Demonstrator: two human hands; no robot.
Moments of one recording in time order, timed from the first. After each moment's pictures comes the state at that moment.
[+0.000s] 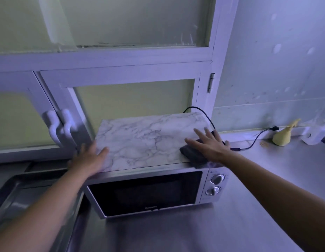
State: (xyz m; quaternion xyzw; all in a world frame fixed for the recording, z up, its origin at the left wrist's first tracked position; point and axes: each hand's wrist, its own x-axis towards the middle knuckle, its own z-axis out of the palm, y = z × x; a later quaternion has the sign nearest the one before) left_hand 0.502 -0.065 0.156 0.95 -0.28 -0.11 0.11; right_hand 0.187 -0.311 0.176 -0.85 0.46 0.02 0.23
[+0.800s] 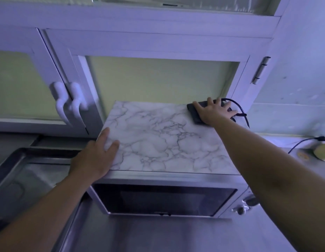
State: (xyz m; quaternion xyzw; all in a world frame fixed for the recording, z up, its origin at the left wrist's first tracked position) left_hand 0.514 -0.065 0.118 0.95 -0.23 -0.09 0.19; right_hand 0.368 -0.416 0.159 -0.83 0.55 0.00 0.09
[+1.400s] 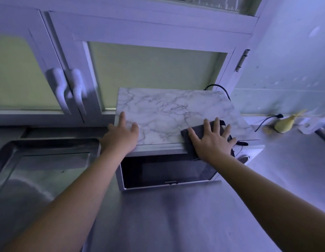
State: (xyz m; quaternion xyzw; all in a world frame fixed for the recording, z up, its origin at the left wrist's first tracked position) left_hand 0.507 -0.065 0.122 0.94 -0.27 -0.12 0.20; right_hand 0.282 -0.199 0.140 -0.81 0.59 -0.03 0.06
